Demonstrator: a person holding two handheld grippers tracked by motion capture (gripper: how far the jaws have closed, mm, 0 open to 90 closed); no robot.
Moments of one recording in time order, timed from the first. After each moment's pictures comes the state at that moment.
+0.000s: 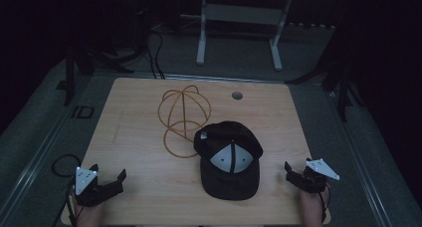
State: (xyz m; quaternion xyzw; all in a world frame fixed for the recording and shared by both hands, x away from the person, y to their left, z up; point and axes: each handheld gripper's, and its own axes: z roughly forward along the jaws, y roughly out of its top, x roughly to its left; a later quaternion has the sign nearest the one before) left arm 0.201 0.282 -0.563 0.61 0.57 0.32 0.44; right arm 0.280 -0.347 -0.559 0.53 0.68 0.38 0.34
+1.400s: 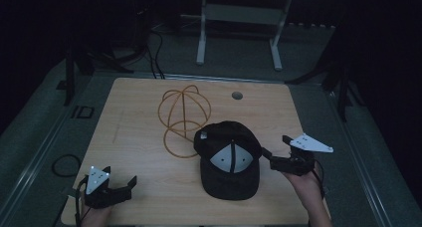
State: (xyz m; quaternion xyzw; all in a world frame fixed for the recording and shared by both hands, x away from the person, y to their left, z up) left arm 0.199 0.259 -0.555 0.68 0.54 0.27 0.43; right arm 0.291 -0.275 -0.451 0.40 0.75 0.46 0.25
